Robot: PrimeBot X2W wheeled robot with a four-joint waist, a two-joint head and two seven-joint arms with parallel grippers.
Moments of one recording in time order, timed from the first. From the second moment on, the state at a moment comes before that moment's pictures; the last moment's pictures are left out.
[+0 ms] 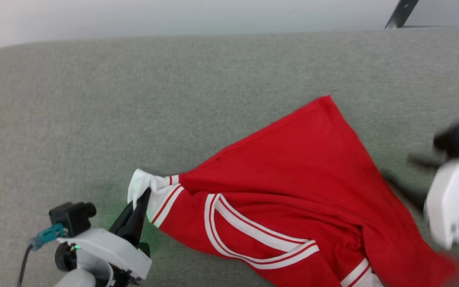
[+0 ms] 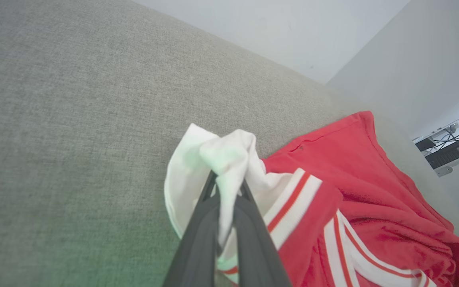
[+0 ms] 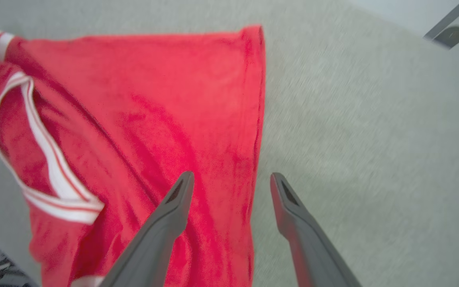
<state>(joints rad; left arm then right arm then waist) -0.23 0.54 -0.54 0.11 -1.03 0.08 -0.21 -0.33 -0.64 0.29 -0.23 0.67 0.13 0.81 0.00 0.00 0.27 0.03</state>
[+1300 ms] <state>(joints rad) -0.37 0.49 -0.54 0.18 -1.05 -0.02 -0.19 -1.00 -0.48 0.59 0.73 0.74 0.13 0.37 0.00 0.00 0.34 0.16</state>
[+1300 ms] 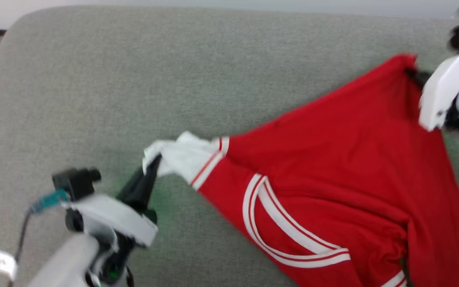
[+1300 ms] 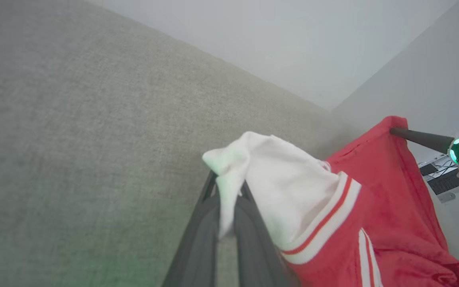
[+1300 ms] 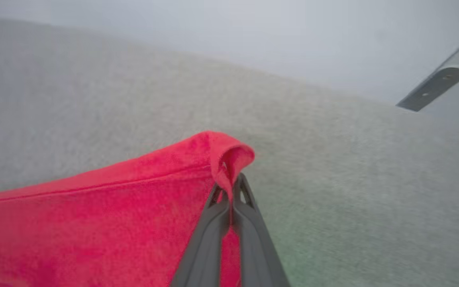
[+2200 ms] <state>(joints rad) -1.71 0.41 -0.44 0.94 -0.88 -0.06 -0.22 -1.79 -0.33 0.17 1.22 0.47 0.14 -0.16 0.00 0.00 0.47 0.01</state>
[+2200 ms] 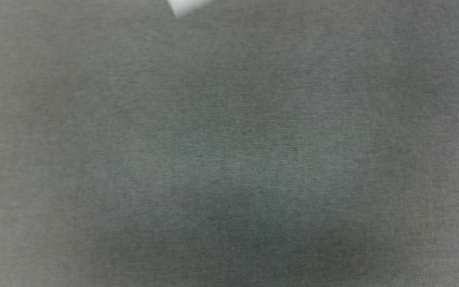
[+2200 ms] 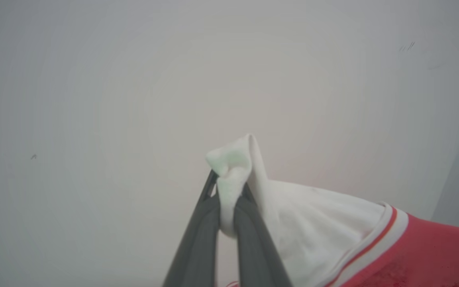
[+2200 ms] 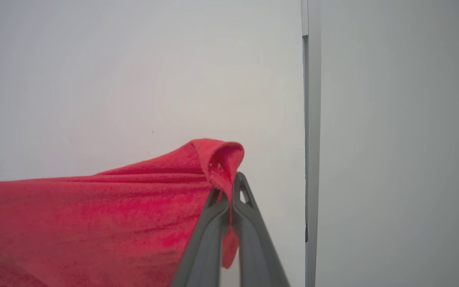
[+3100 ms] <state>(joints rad) -0.81 0.49 -0.53 0.46 -1.30 -0.13 -0.17 -1.01 -0.46 0.48 0.77 0.75 0.13 0.03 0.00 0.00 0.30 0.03</state>
